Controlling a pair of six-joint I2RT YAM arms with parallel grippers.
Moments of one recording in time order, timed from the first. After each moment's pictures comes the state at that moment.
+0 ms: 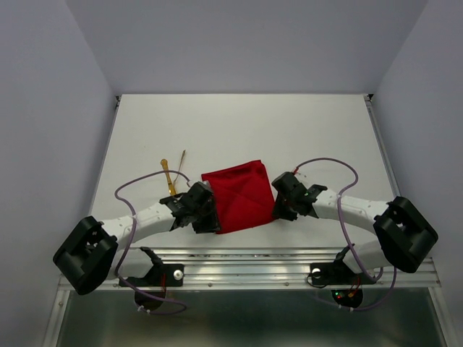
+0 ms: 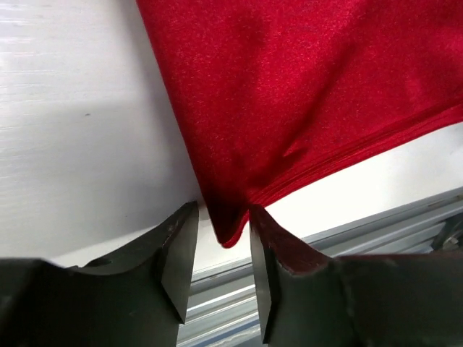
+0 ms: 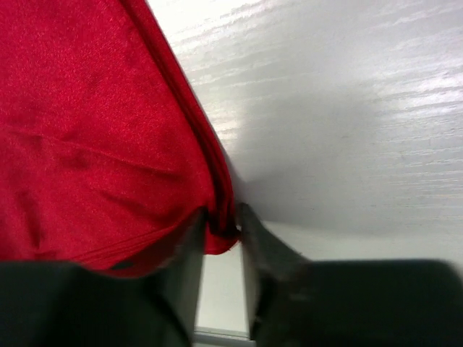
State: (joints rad) left arm -0.76 1.23 0.52 -0.36 0.10 -0.91; right arm 0.74 1.40 0.67 -0.41 0.17 1.05
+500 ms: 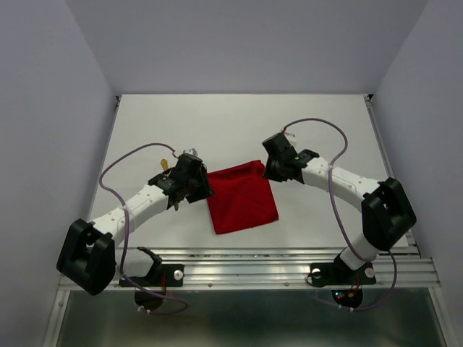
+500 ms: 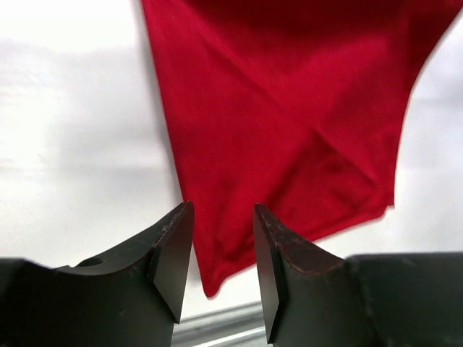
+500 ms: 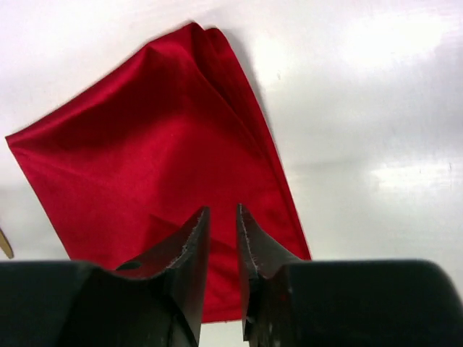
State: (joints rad) left arm -0.61 1.19 0.73 -0.47 -0.02 -0.82; right arm 0.66 1.53 1.06 -0.50 0.26 0.85
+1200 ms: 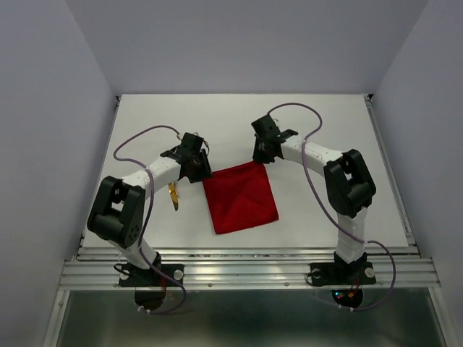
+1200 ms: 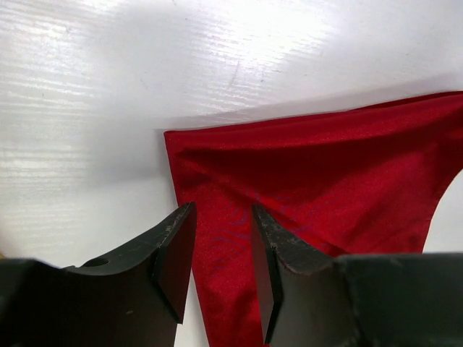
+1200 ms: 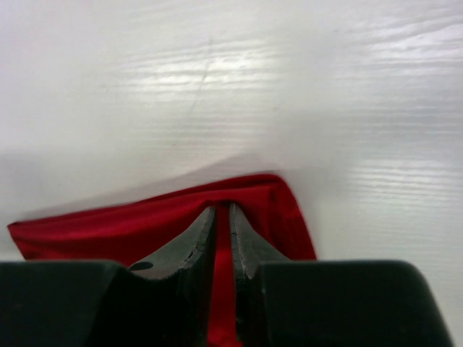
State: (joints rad) left arm -0.42 1.60 0.98 -0.37 0.00 -0.66; right arm 0.58 1.99 1.50 -0.48 0.16 0.67
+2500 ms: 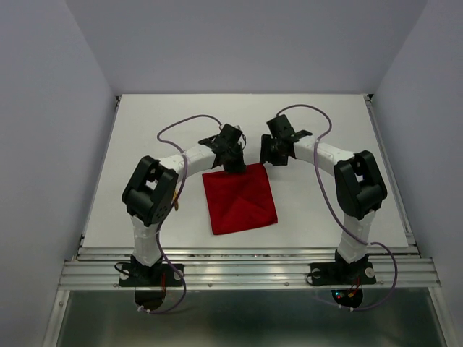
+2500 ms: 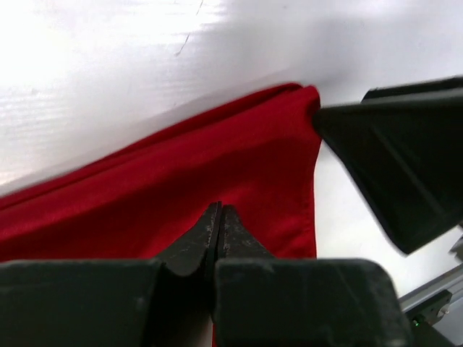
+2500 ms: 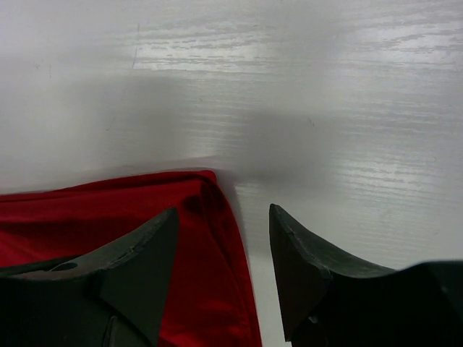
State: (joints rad) left arm -0.63 1.89 1.32 -0.38 0.10 -0.70; right arm 0.47 1.92 1.39 -0.46 0.07 0.53
